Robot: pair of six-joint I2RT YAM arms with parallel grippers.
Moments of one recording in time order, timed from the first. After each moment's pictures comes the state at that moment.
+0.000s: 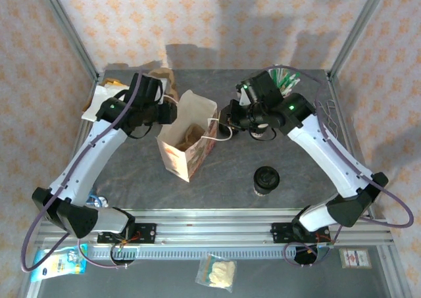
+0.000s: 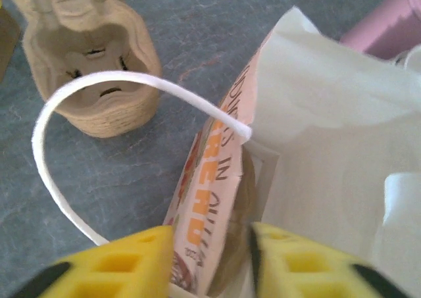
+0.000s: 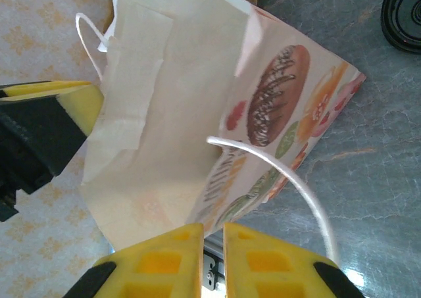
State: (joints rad) left arm -0.37 1.36 1.53 -1.02 0.00 -0.35; right arm 0.68 1.45 1.70 -1.05 -0.28 0.84
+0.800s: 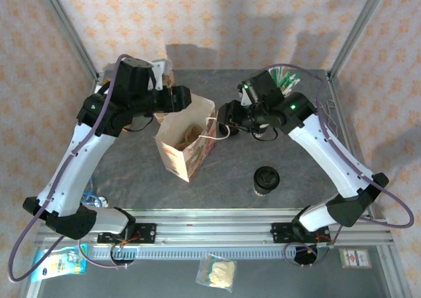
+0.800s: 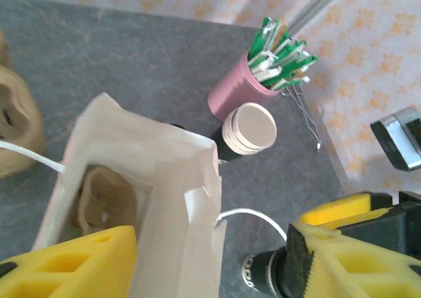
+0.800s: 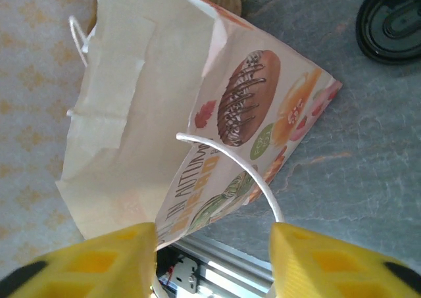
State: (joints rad) left arm -0.47 1.35 1.78 -1.04 0.16 -0.52; right arm 0.68 1.45 1.72 -1.09 -0.23 0.80
